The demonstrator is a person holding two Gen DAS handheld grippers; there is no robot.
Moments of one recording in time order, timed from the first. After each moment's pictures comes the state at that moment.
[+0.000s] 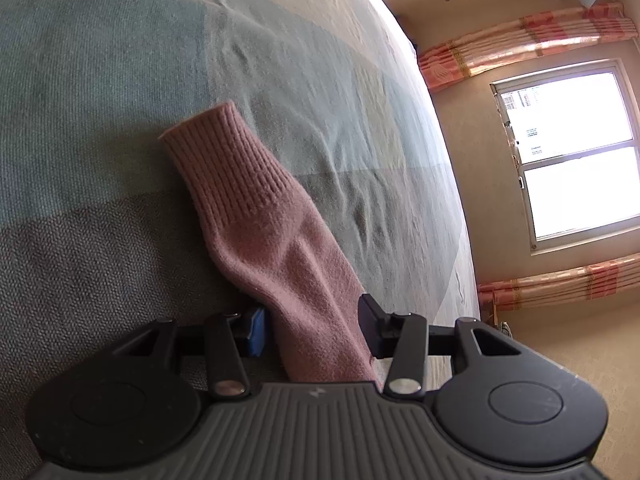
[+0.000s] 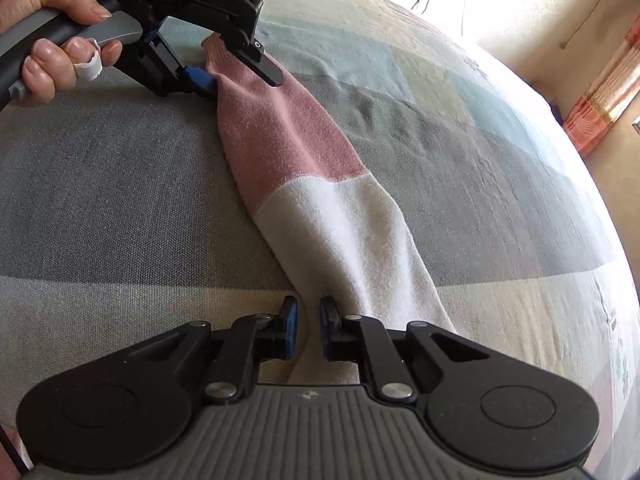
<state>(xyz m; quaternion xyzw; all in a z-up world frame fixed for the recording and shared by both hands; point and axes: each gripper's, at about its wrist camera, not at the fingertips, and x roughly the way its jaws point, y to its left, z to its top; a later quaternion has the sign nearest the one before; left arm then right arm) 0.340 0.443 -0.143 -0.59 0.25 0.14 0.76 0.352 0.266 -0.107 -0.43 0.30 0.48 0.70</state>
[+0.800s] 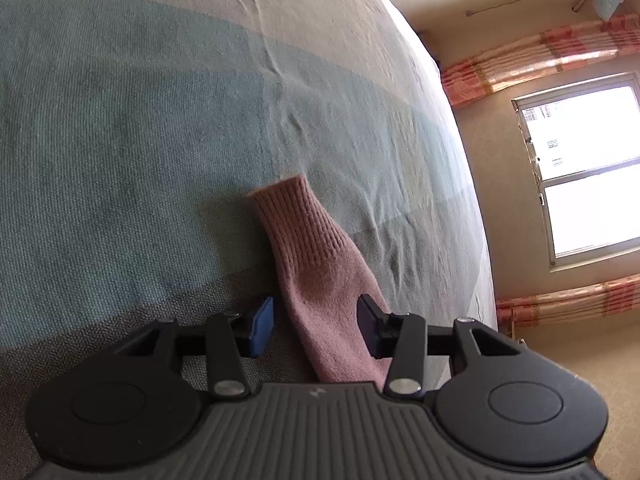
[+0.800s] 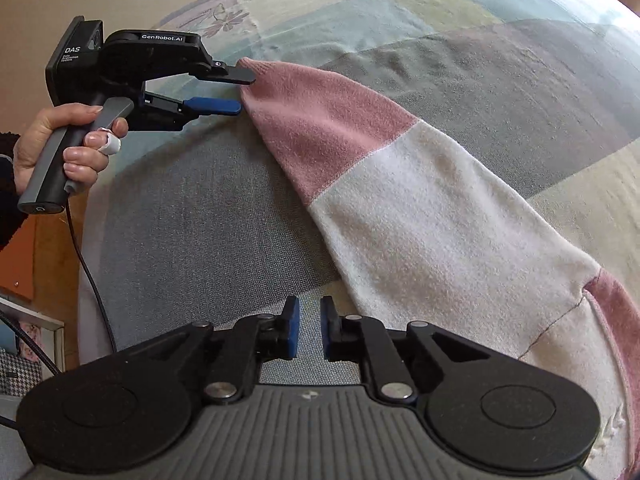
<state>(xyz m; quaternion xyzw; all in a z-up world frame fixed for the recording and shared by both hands) 0.309 0.483 -0.137 -0.59 0.25 0.17 0.75 0.369 0.249 -0.084 -0.19 0.50 0.53 0.65</state>
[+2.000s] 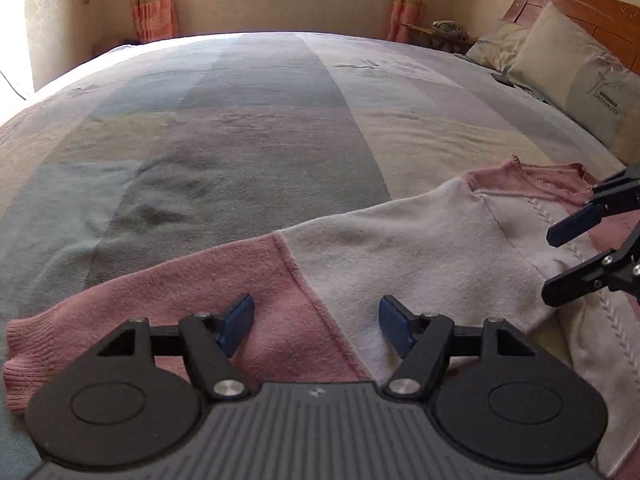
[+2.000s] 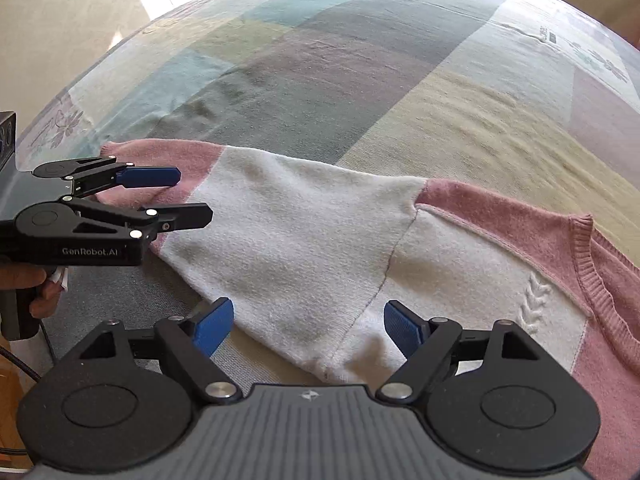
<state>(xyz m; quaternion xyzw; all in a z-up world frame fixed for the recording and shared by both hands) 0.403 0.343 -0.099 -0.06 0.39 -0.05 0.92 0.397 0.186 -0.087 -0.10 0.51 0.32 0.79</state>
